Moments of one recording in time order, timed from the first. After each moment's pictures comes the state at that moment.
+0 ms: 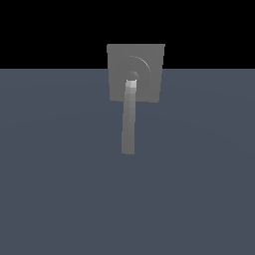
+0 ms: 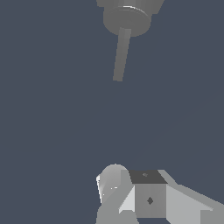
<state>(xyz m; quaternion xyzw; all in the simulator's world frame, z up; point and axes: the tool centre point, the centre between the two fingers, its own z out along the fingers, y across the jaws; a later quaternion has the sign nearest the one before) -0.256 -0.001 0.475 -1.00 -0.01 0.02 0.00</state>
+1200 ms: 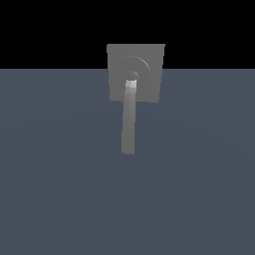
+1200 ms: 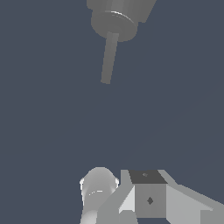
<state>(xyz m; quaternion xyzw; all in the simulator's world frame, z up) -0.253 -0.022 0.478 -1.00 -0.03 0.01 -0.04</state>
